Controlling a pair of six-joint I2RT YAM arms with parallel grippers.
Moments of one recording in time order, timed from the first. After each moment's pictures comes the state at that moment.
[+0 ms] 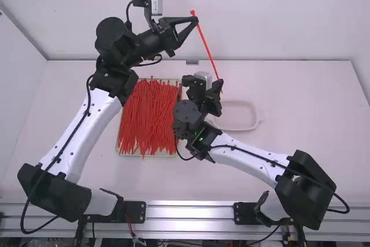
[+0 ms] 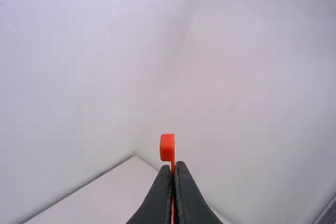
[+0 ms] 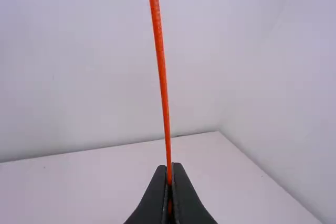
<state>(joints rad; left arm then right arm) -0.30 1.48 1.52 0.24 0.72 -0.58 0.96 1.55 0.99 0.64 1.55 -0.44</state>
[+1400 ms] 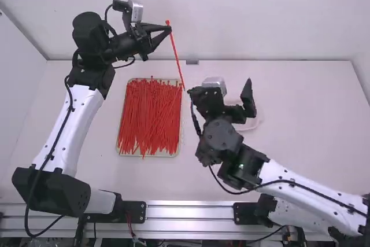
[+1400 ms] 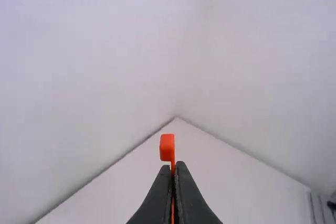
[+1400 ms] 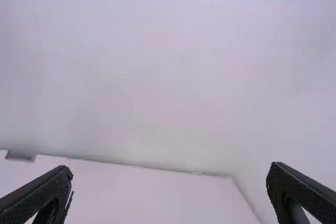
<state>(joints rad) -0.08 1.48 1.52 0.01 0.96 -0.26 1.11 1.10 0.99 0.19 1.35 -0.57</state>
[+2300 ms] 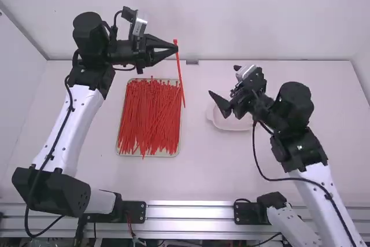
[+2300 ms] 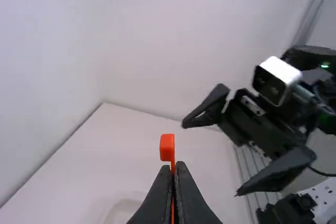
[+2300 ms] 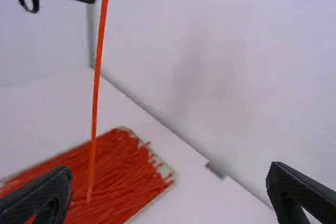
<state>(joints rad) -0.08 1.48 1.52 0.00 1.33 -0.20 0.26 0.94 0.99 -0.20 -0.54 -0.25</state>
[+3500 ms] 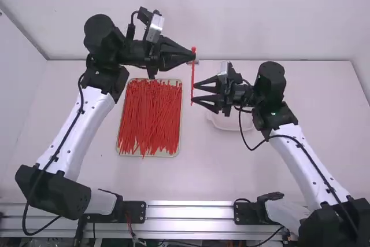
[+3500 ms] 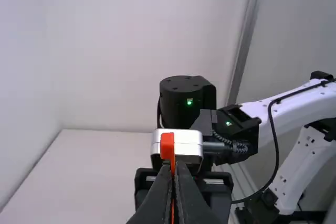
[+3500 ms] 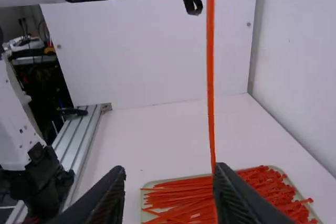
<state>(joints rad) -0.22 1.48 1.52 0.24 1.39 -0.33 0.27 1.26 0.99 0.15 -1.22 -0.07</state>
